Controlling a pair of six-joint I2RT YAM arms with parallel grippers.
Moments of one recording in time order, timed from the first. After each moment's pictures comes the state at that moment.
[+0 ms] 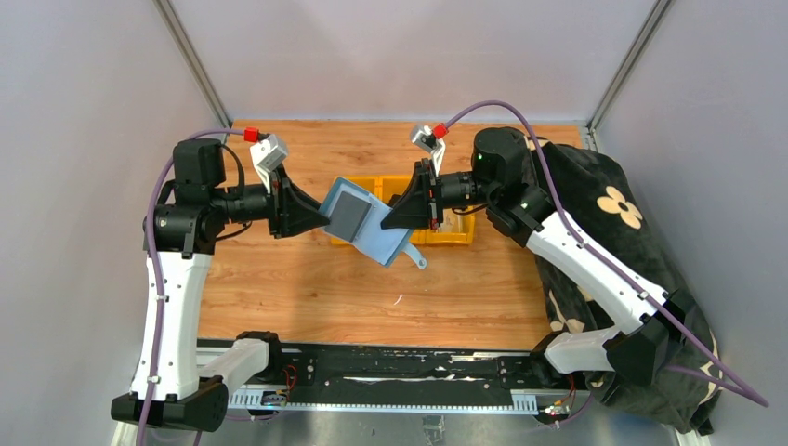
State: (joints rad) left arm -0.03 1.03 1.44 -1.03 1.14 0.27; right arm 0.70 1.30 1.31 -0.11 -0.99 0.38
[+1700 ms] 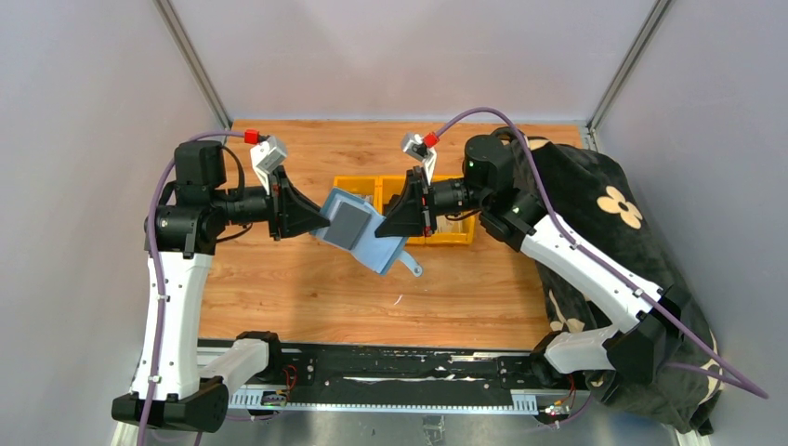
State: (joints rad) left arm -0.03 1.03 1.42 -1.04 1.18 0.26; right arm 0.74 1.31 1.28 -0.07 -0.99 0.38
